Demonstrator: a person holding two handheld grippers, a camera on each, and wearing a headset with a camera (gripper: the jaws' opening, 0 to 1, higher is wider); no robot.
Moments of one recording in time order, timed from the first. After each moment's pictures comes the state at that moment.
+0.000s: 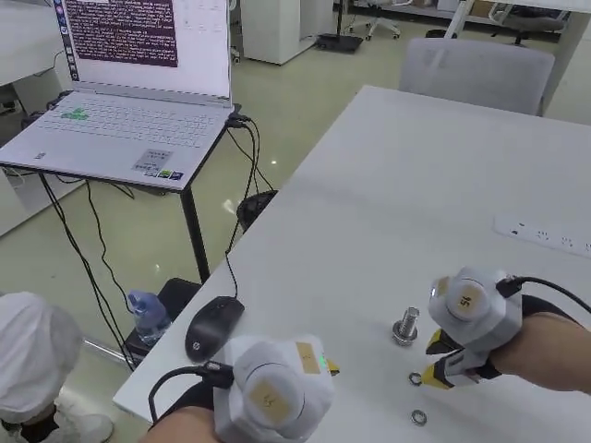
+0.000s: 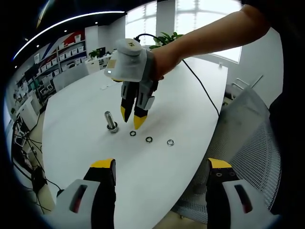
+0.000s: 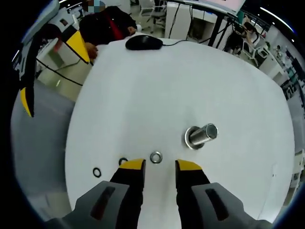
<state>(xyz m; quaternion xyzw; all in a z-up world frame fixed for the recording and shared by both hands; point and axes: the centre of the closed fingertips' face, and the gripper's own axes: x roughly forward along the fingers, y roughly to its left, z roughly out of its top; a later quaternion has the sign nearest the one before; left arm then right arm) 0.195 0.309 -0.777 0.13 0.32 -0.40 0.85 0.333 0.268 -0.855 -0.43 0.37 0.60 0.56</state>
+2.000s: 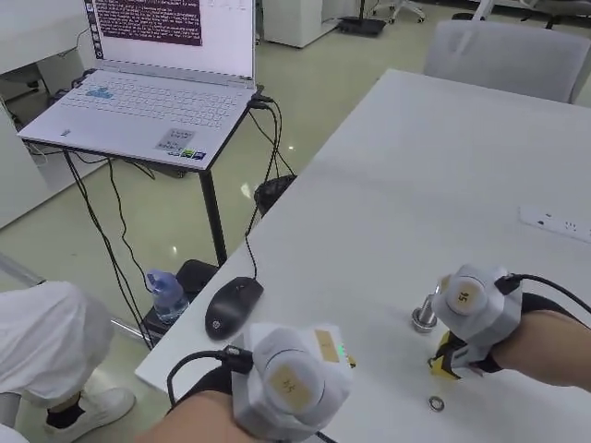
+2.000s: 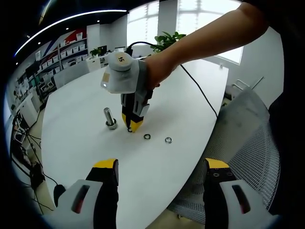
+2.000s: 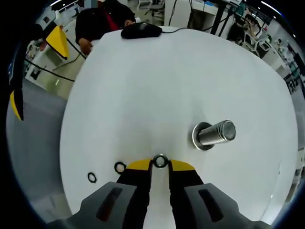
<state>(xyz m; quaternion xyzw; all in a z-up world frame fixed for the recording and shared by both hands) 0.188 0.309 -0.780 0.12 0.33 -0.39 0.85 0.332 0.270 -0.879 -0.44 0.40 0.59 0.55</state>
